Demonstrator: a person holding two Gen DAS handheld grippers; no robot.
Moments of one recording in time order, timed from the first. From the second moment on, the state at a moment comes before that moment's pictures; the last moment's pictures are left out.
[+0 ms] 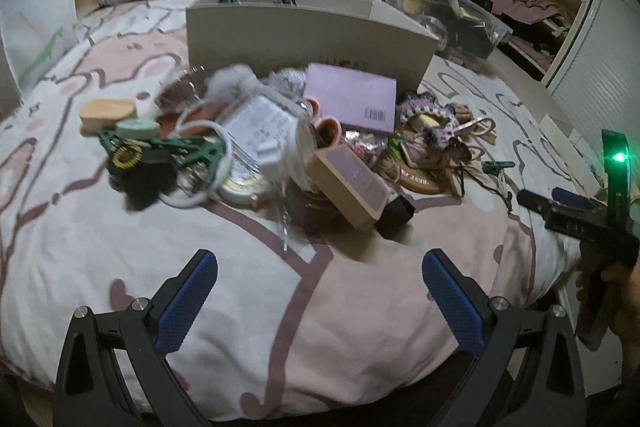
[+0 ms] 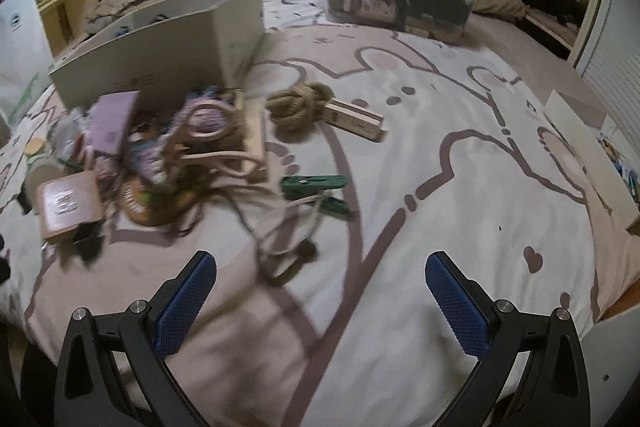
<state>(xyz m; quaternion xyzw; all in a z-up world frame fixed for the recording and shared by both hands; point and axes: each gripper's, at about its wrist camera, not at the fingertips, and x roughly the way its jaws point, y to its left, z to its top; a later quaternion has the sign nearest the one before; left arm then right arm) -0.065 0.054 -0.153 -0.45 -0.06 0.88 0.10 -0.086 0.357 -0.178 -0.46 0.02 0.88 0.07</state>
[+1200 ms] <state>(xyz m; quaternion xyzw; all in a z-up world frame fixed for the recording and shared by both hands) -0.078 0.095 -0.200 -0.47 -0.04 0.88 0.05 -0.133 0.374 -0.220 -0.45 0.01 0.89 0.00</state>
